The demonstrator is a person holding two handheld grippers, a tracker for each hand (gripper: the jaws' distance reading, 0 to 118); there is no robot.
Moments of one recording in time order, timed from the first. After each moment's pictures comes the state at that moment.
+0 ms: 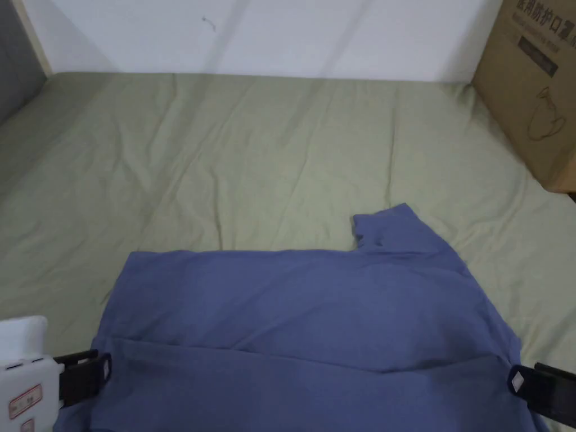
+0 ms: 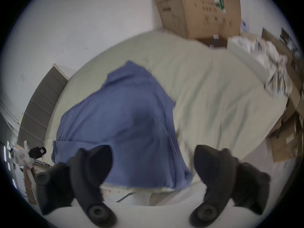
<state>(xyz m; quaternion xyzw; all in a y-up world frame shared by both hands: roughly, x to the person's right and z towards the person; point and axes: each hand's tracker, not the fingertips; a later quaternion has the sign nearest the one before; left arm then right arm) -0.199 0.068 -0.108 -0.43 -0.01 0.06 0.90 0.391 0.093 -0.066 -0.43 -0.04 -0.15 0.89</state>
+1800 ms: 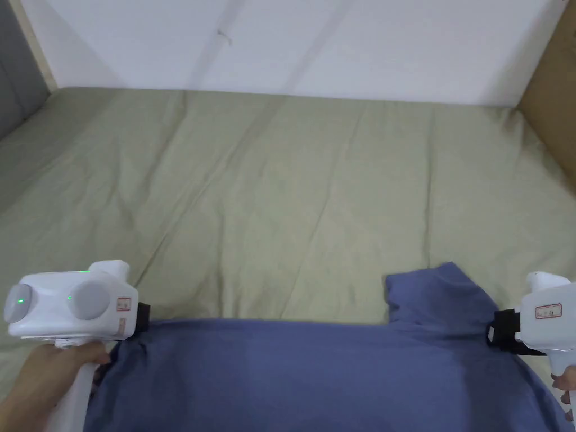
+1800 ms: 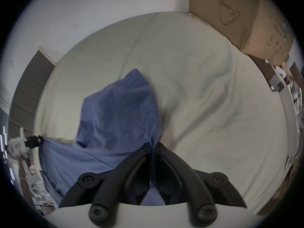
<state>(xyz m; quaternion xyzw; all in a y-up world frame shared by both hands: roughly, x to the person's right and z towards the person) -0.178 -0.002 -0.371 -0.53 0.02 0.03 0.85 0.393 0.032 -0.361 -0.53 0.00 -0.14 0.84</state>
